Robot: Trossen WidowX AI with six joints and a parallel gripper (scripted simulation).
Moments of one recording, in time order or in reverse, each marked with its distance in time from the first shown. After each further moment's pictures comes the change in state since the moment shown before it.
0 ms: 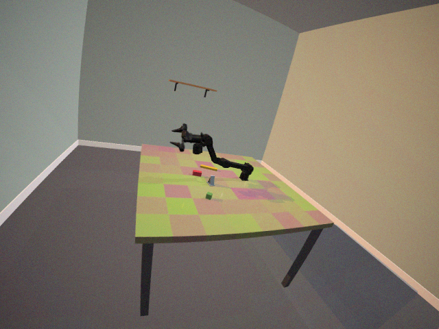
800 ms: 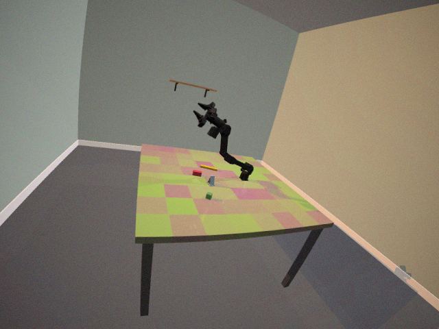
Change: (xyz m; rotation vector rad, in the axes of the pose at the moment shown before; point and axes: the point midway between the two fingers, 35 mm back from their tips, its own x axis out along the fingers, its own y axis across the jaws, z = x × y) arm -0.146 -0.143 0.139 0.086 -0.390 -0.337
